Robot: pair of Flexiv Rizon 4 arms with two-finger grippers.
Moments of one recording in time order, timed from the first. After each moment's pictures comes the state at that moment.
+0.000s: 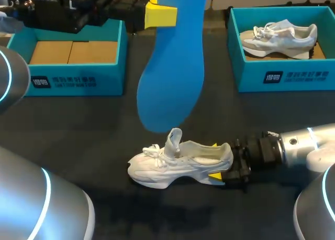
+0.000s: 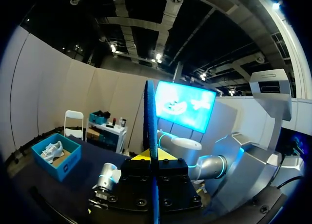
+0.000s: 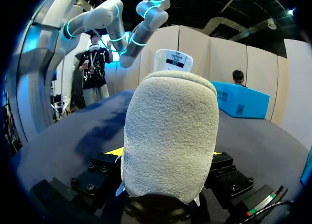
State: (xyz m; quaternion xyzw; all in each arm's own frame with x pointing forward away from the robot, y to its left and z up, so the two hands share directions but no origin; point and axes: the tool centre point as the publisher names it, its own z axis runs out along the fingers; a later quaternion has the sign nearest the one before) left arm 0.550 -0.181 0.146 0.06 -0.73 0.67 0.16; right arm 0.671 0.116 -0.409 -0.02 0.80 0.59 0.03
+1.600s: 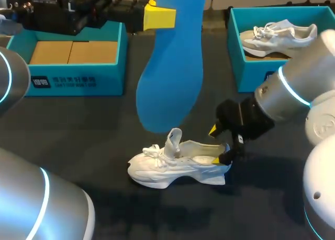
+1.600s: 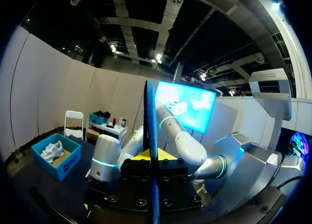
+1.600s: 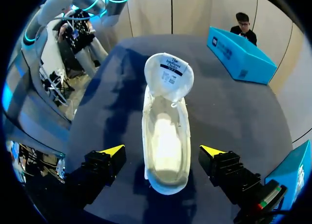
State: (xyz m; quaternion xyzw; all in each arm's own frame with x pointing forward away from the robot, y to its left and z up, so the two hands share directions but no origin) left arm 0.548 -0.180 0.145 0.06 -0.73 0.67 0.16; right arm 0.667 0.104 -0.320 0.03 0.96 0.28 -0.01
